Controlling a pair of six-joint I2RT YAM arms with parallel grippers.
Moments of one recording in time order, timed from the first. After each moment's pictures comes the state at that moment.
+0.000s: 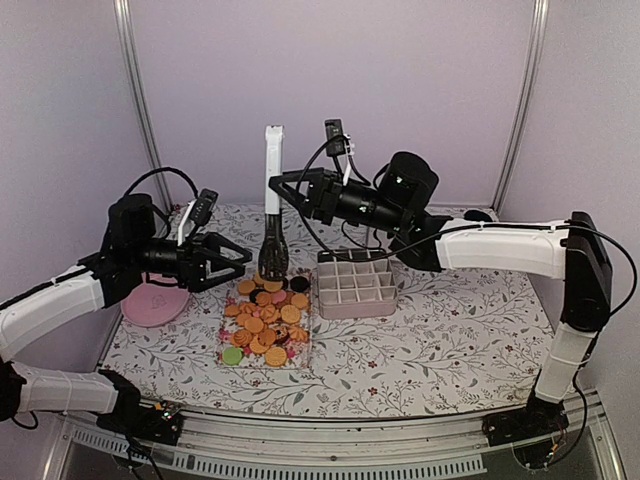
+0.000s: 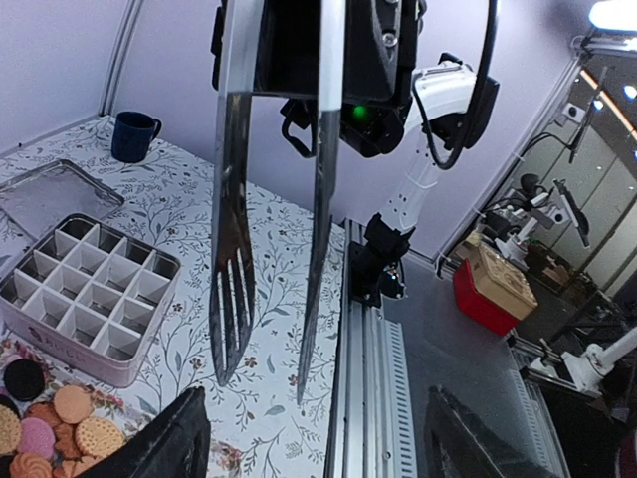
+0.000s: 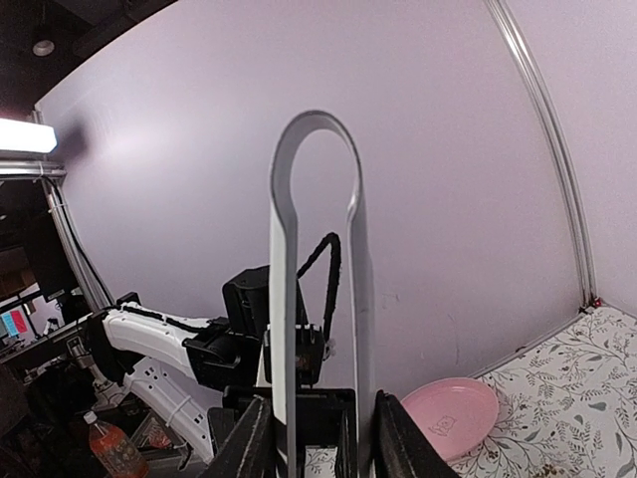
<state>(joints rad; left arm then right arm) -0.43 1.06 0.72 0.12 1.09 -0.27 0.92 1.82 1.39 0.76 -0.51 0.57</state>
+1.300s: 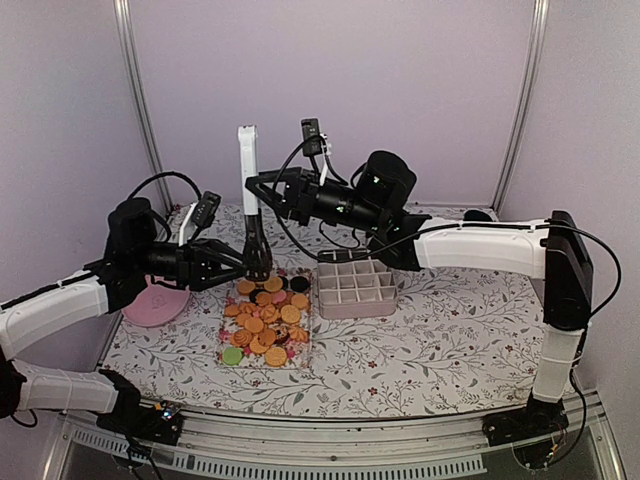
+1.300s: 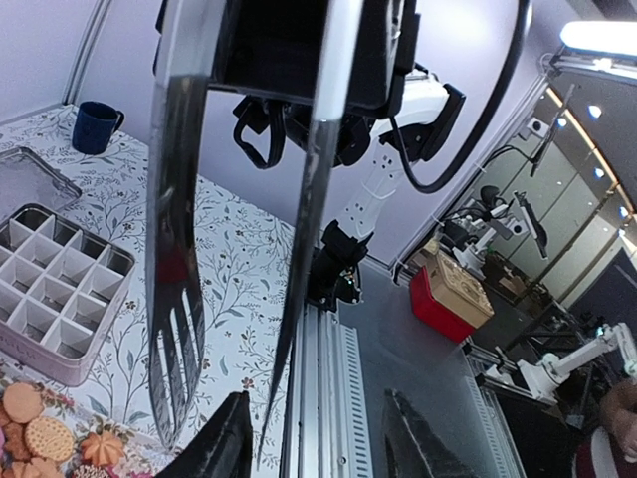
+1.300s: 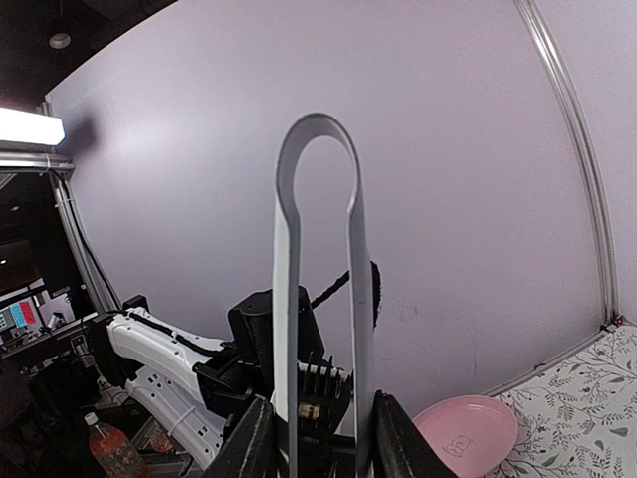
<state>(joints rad) -0.44 1.07 0.67 0.30 1.16 -0.46 0.97 1.92 1.53 0.75 -0.50 0.56</state>
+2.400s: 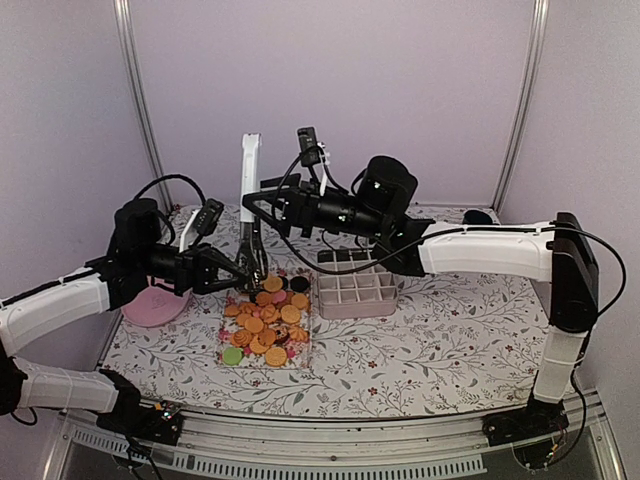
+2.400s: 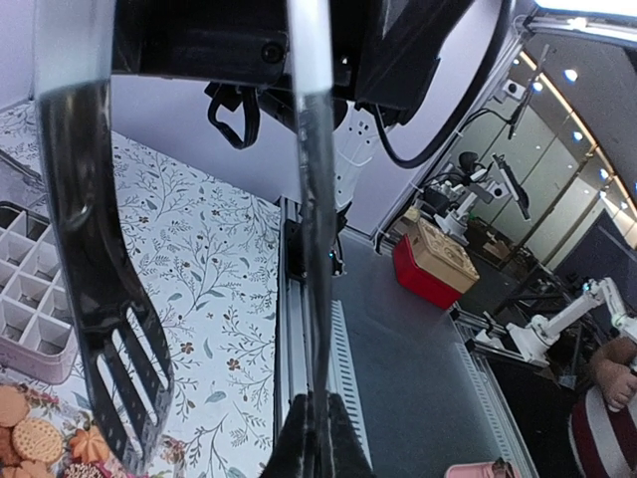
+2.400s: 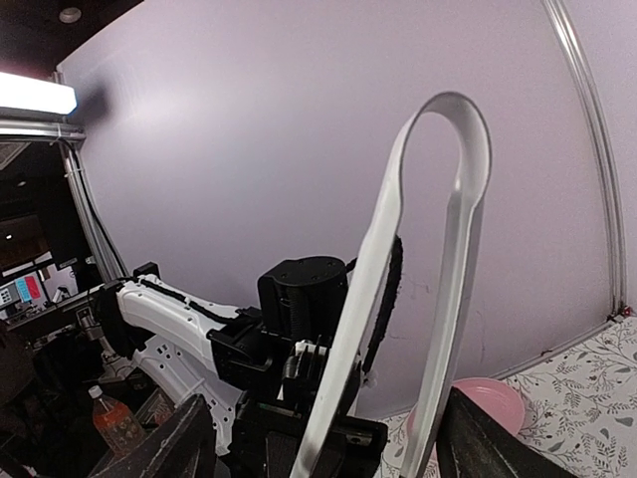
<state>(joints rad) -0.44 1.09 0.68 0.21 1.24 -0.34 0.99 1.90 1.49 0.73 -0.54 0.51</state>
